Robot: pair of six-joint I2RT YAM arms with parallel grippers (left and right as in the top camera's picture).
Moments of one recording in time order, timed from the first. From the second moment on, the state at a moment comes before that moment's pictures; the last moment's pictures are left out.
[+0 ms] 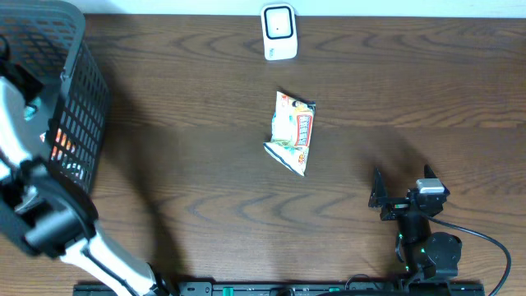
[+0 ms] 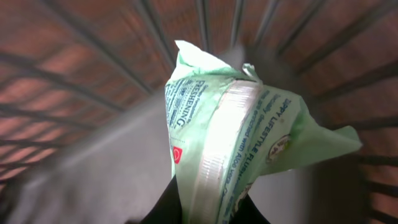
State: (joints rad) left arm 0.58 1.99 1.84 -0.82 -0.22 -0.32; right arm 0.01 0.01 0.01 -0.07 -0.05 0.02
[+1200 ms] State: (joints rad) left arm 0.16 1.36 1.84 -0.97 0.45 -0.41; right arm 0.01 0.01 0.01 -0.07 -0.05 0.02
